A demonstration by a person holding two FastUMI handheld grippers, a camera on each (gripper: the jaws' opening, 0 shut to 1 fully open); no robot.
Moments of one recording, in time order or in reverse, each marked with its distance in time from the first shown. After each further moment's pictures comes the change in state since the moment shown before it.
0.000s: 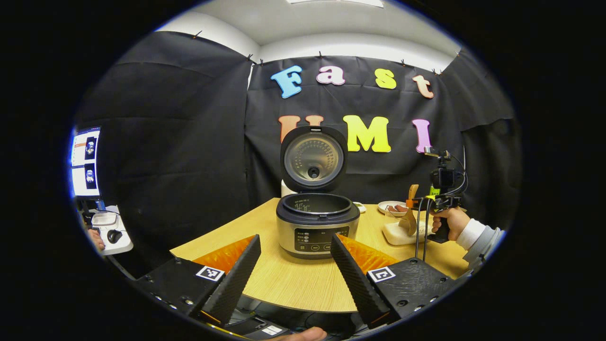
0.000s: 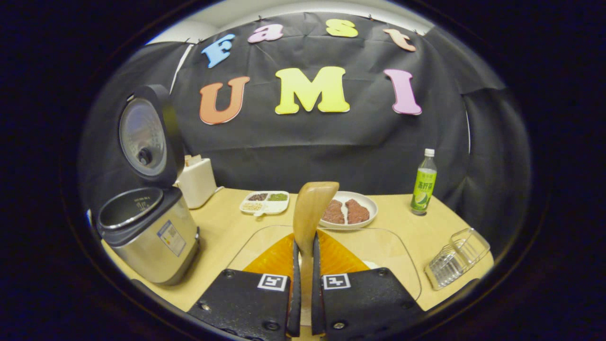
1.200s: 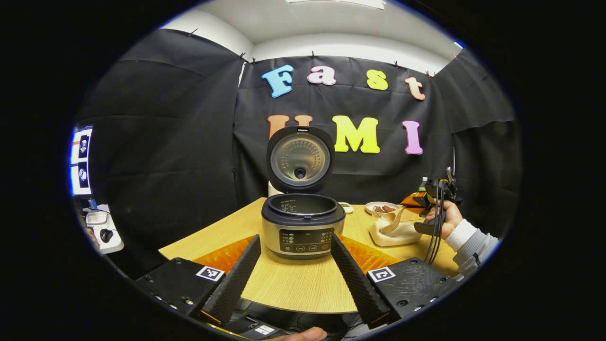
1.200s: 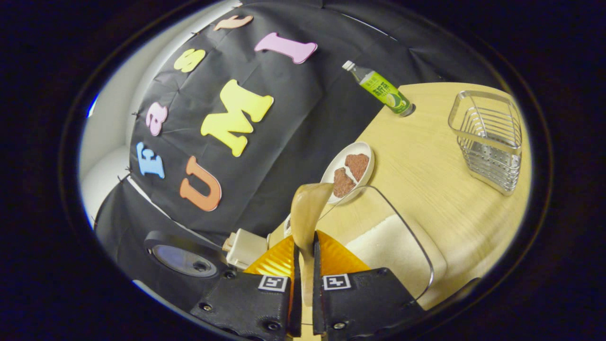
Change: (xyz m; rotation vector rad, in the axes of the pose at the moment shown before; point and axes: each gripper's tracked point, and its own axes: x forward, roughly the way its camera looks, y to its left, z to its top) left arm 0.002 -0.024 0.003 -0.011 0.002 -0.076; right arm -0.003 -0.048 0.013 0.882 0.037 0.157
